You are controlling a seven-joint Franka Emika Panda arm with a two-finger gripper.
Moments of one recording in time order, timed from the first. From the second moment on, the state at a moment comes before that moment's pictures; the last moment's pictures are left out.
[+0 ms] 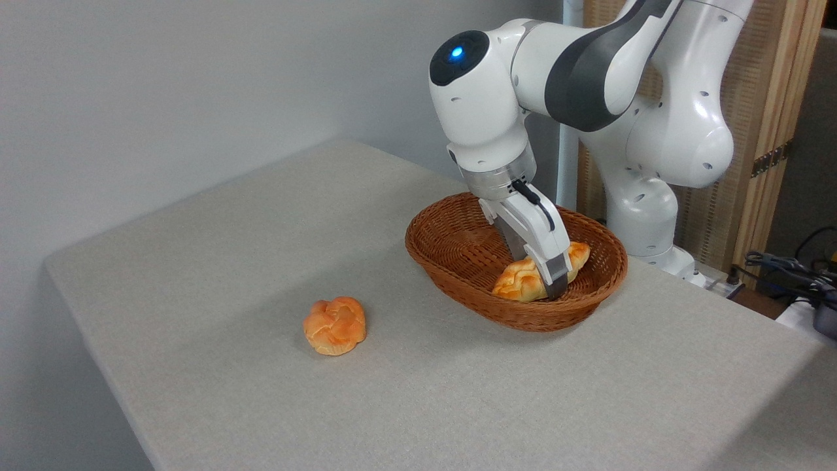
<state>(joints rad) -0.09 -0.54 0.12 -2.61 0.04 1.75 1.04</state>
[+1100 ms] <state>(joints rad) -0.09 -0.55 0.11 -2.59 0.05 1.72 1.05</state>
